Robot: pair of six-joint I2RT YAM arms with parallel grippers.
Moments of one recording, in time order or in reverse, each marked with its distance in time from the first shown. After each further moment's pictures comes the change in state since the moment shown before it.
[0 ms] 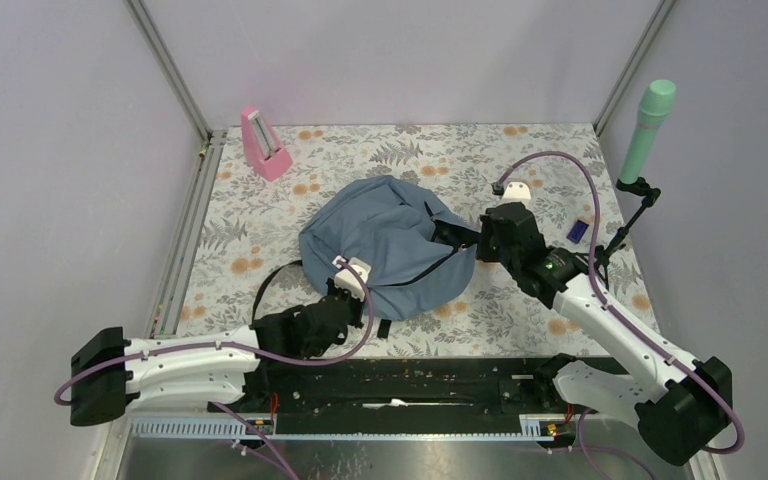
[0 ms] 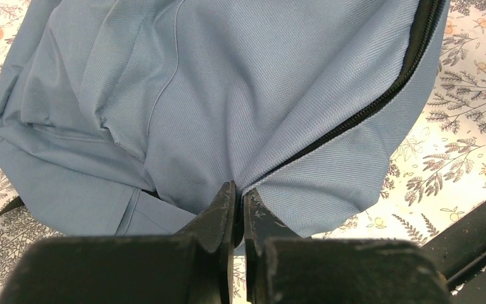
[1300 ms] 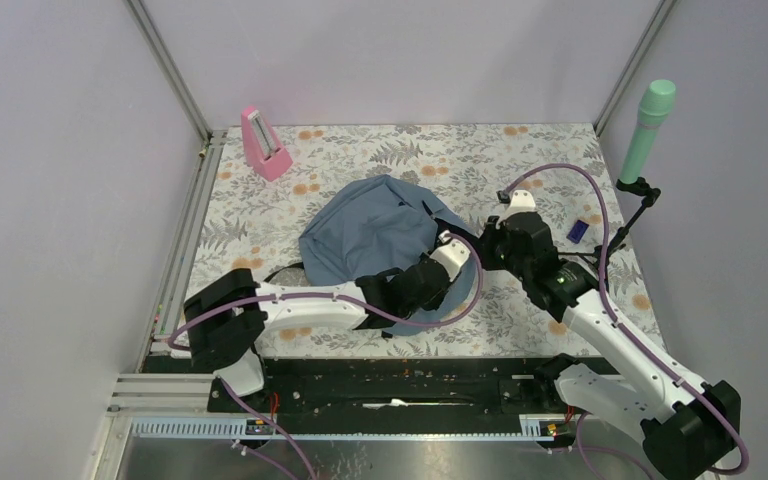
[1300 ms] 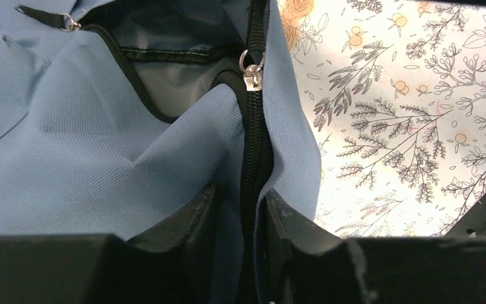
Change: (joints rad) left arm 0.015 0.721 0.579 0.008 0.232 0.071; right arm -0.045 -0.101 -0.092 0.069 -0.208 0.006
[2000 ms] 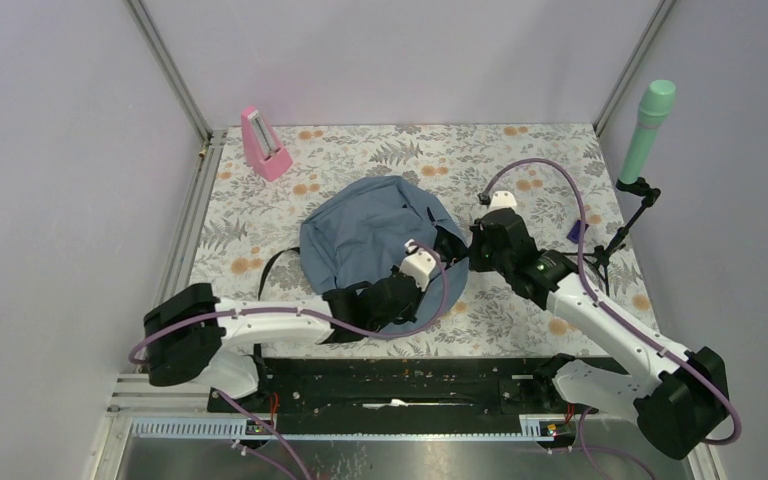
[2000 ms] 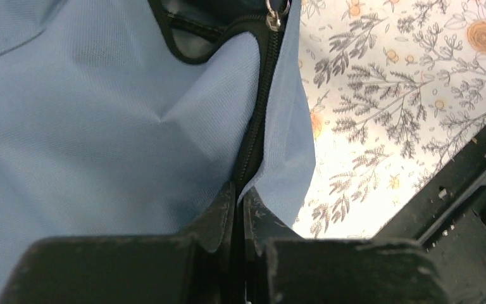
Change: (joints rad) left arm -0.010 -0.180 -0.208 0.020 0.014 -0.123; right arm 0.067 0.122 0.046 -0.068 0.111 -0.018
